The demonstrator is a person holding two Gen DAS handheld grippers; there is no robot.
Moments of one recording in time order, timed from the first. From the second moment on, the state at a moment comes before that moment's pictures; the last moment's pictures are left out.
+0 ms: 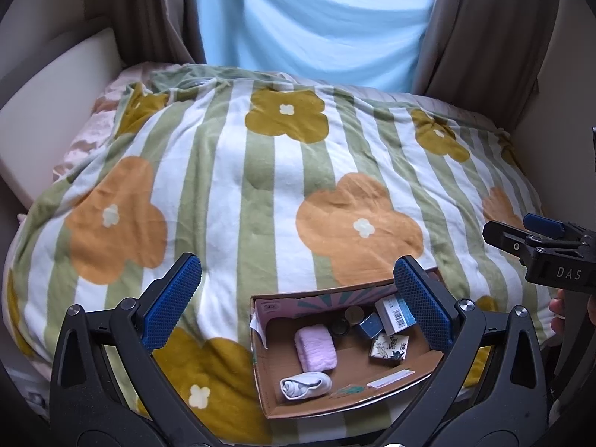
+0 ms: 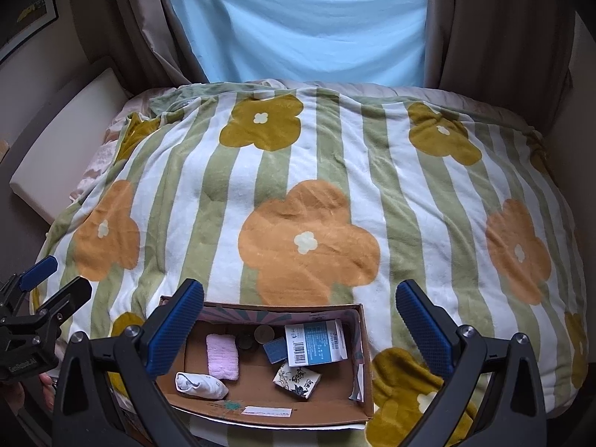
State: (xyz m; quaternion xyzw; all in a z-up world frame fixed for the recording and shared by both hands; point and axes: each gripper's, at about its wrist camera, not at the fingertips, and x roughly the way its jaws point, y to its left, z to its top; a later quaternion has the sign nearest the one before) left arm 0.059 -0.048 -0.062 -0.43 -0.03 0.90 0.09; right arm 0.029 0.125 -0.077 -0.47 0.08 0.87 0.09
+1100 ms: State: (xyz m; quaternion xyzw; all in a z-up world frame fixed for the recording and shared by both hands) left arm 0.059 -0.047 -0.067 -0.43 -0.03 0.90 0.09; right arm 0.027 0.121 -0.072 -0.46 0.08 0.88 0.08
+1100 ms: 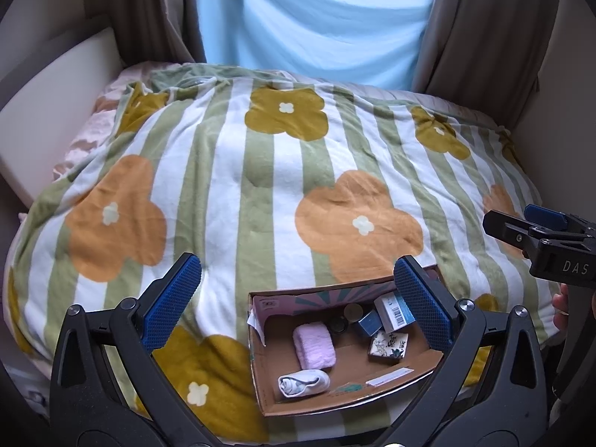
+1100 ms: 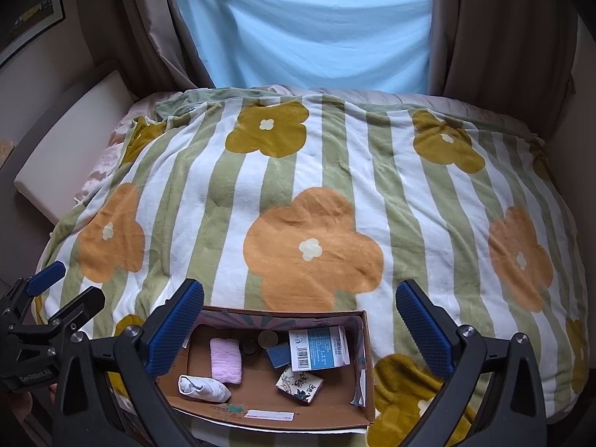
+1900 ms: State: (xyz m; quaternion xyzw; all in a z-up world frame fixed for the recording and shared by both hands) left arm 0.072 -0.054 -0.055 -0.42 0.00 0.91 0.06; right arm 0.032 0.120 -0.070 -0.46 0.08 0.88 0.08
